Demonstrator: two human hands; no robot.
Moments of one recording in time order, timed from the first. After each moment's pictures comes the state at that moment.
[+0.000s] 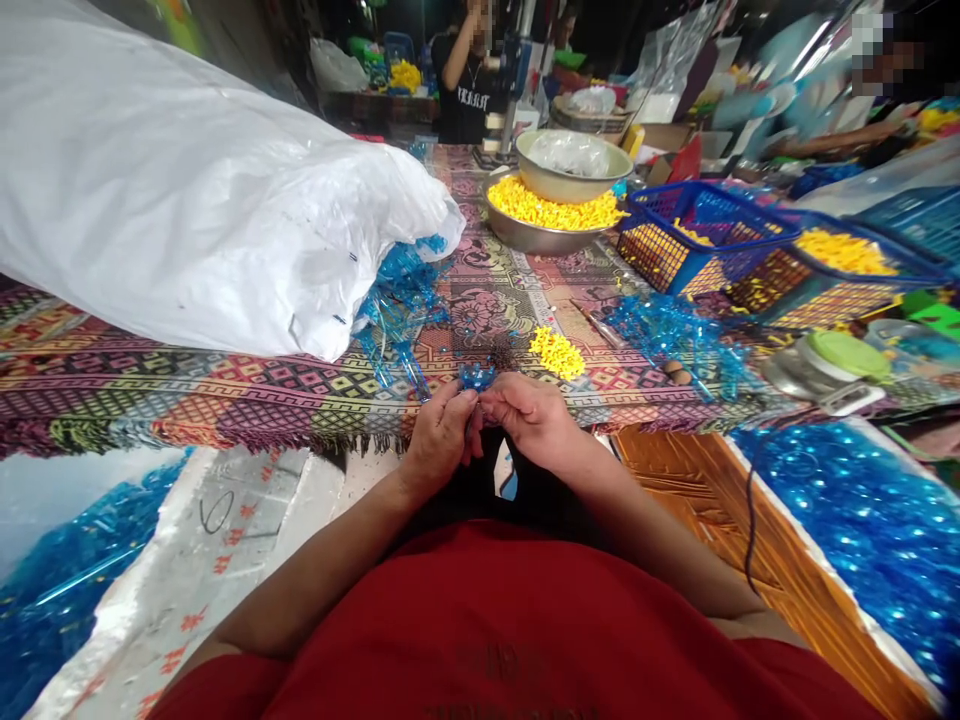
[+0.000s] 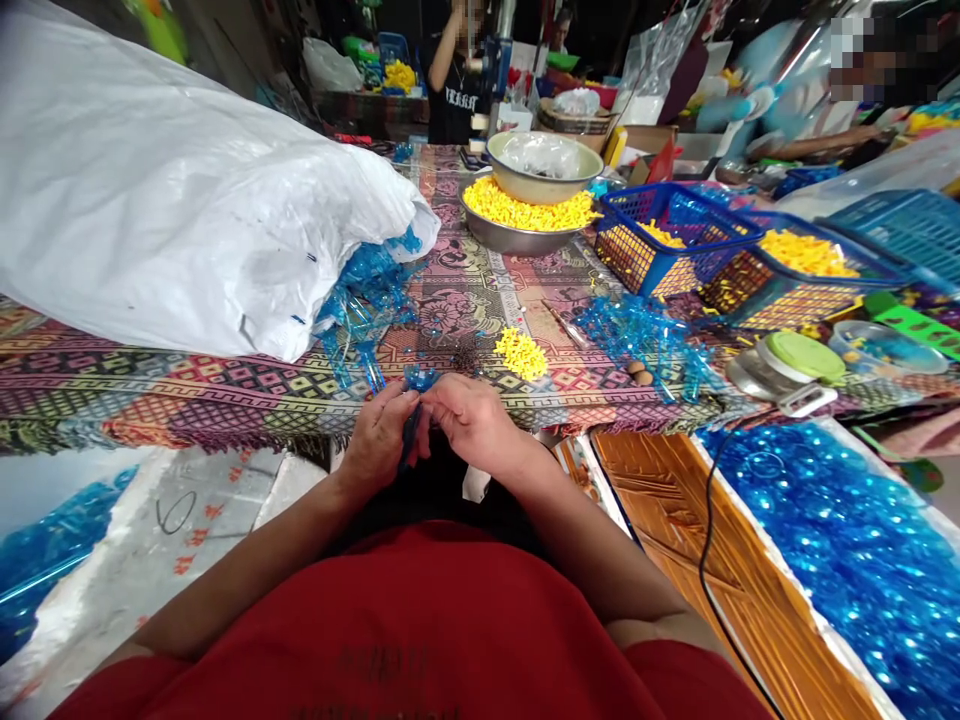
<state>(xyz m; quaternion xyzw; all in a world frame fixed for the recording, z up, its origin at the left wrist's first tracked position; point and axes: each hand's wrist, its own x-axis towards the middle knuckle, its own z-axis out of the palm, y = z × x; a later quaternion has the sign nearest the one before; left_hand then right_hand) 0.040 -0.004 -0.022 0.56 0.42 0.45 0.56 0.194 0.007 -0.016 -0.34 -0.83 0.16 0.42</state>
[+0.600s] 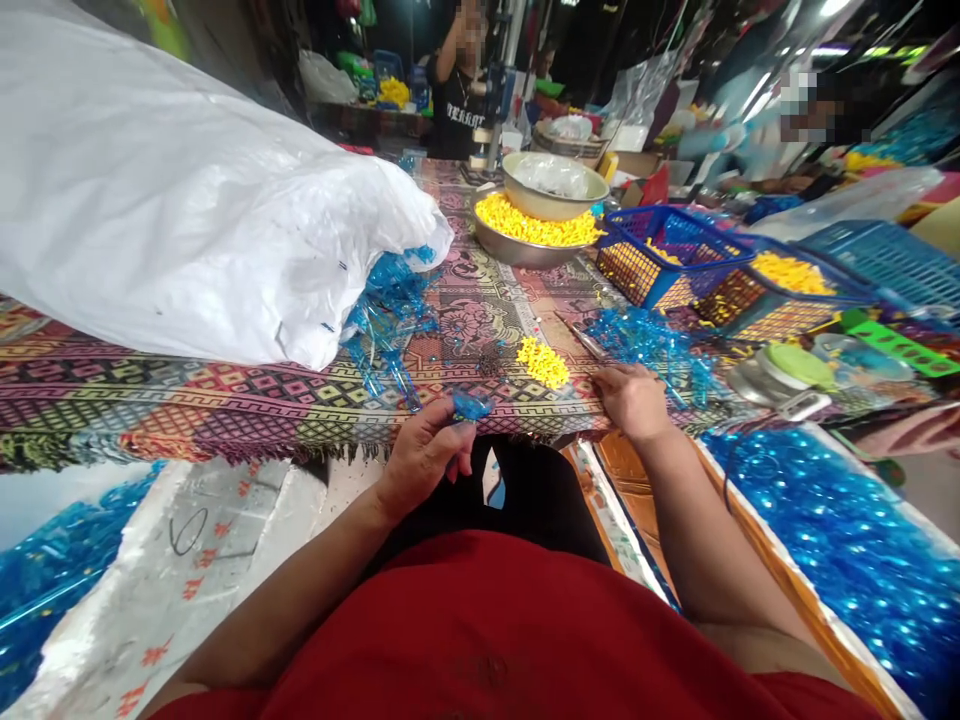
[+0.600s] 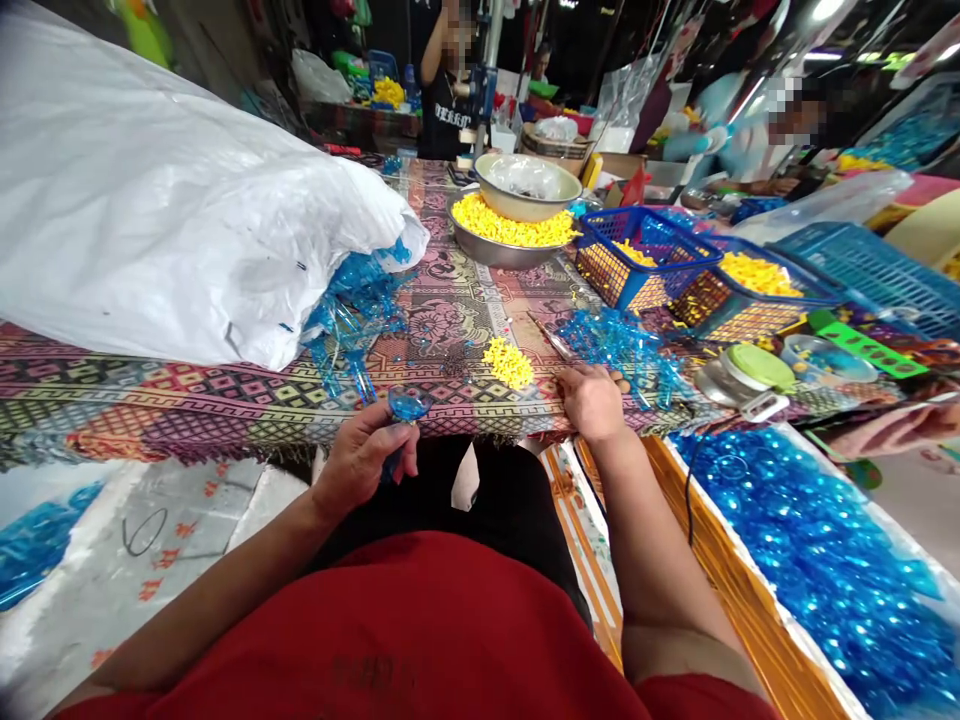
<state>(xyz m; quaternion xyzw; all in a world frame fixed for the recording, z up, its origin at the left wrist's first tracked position) 0.025 -0.009 -0.026 0.55 0.32 0.43 0.64 0.373 0.041 -0.064 -0.54 -0.75 -0.09 0.38</state>
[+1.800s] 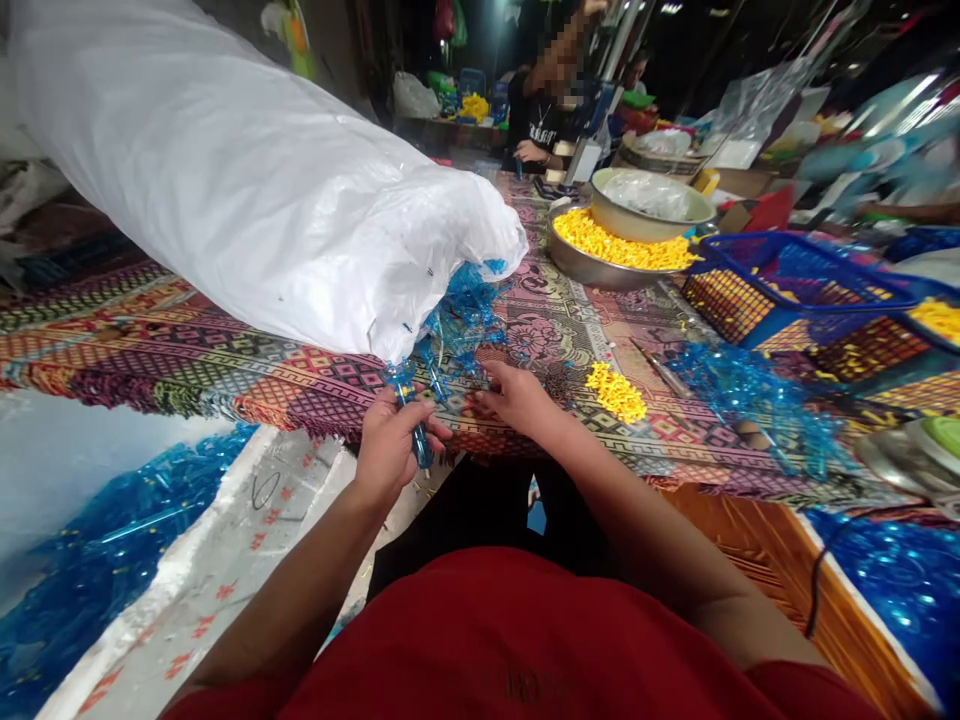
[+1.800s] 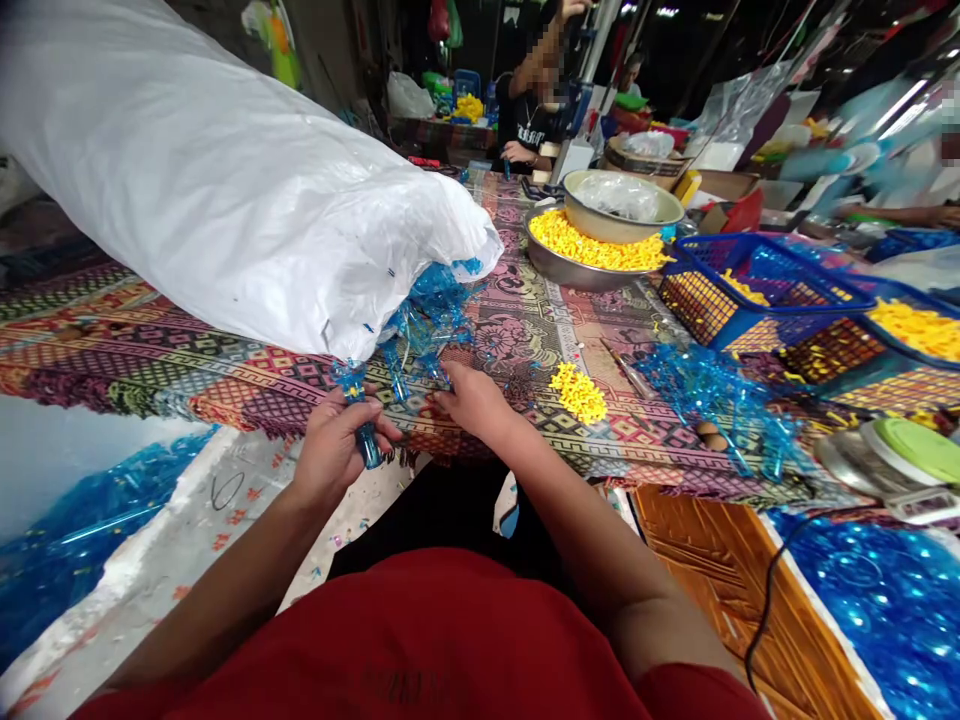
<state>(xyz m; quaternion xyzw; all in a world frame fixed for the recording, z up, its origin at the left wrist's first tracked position) -0.049 0.009 -0.025 0.29 0.45 0.62 0.58 0.123 0.087 -0.039 -0.50 -0.83 0.13 0.20</state>
